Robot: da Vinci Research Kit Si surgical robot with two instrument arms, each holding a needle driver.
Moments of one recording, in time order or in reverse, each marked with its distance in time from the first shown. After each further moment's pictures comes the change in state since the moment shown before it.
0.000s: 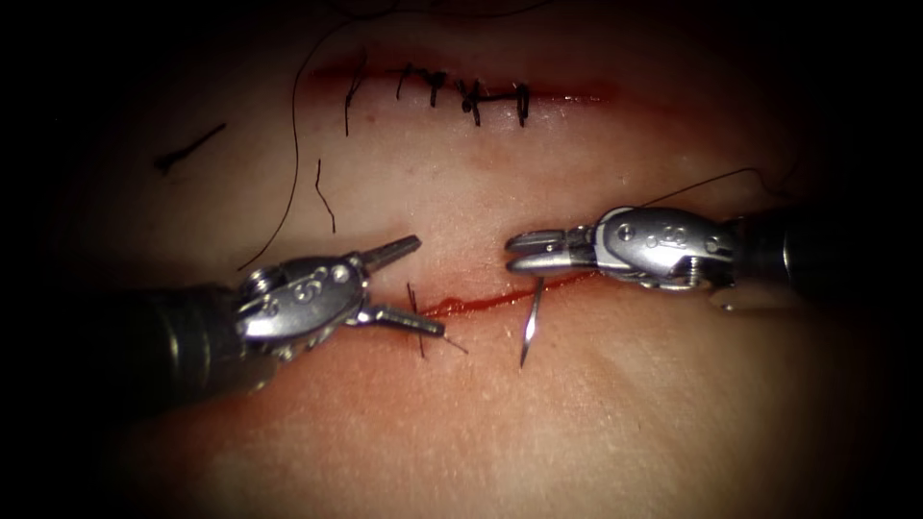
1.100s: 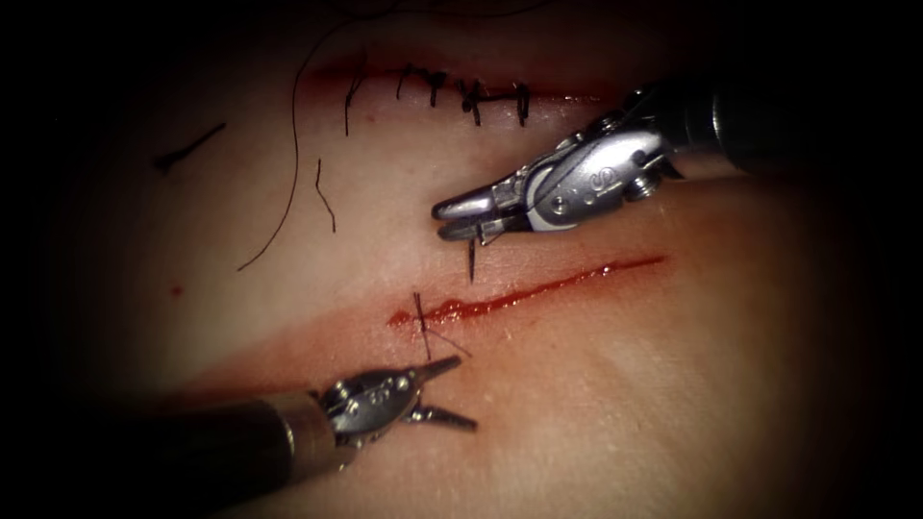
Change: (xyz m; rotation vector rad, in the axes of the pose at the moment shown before) right arm 0.004 0.004 0.004 0.118 0.036 -0.771; left arm -0.017 0.000 0.010 -0.035 -0.113 -0.071
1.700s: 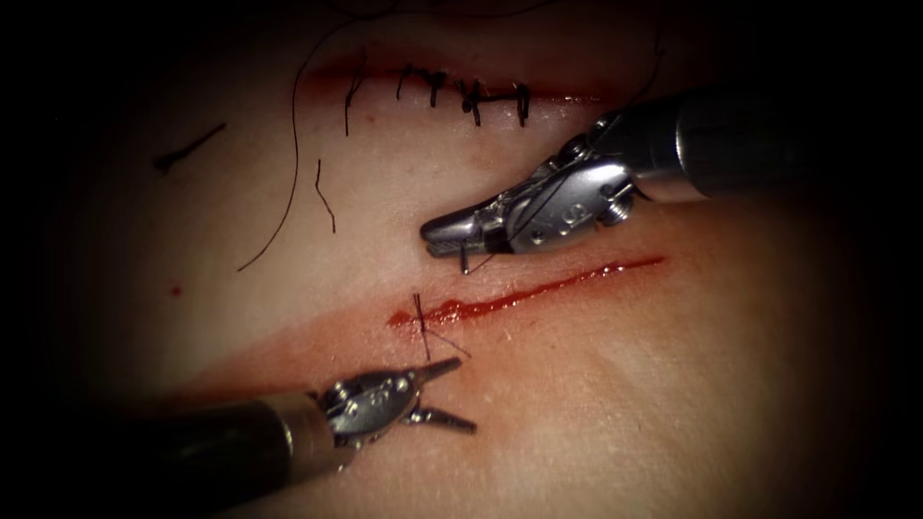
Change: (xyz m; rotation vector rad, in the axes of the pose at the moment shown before) right arm -0.002 -0.003 0.002 -0.003 -0.048 -0.145; left arm 0.000 0.000 0.000 -0.017 -0.001 0.007
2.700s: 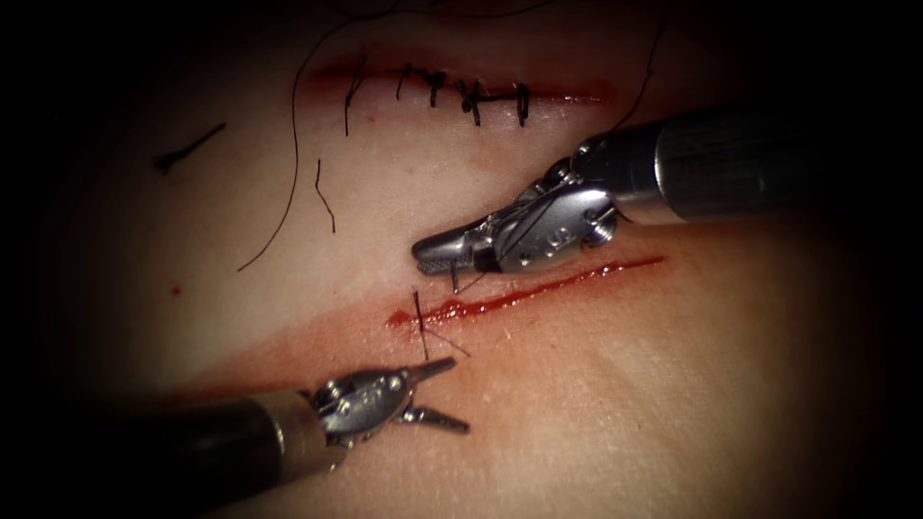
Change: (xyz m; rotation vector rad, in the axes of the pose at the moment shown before) right arm 0.000 -0.002 0.001 0.016 -0.010 -0.024; left arm 0.000 0.000 -0.001 -0.007 -0.002 0.001
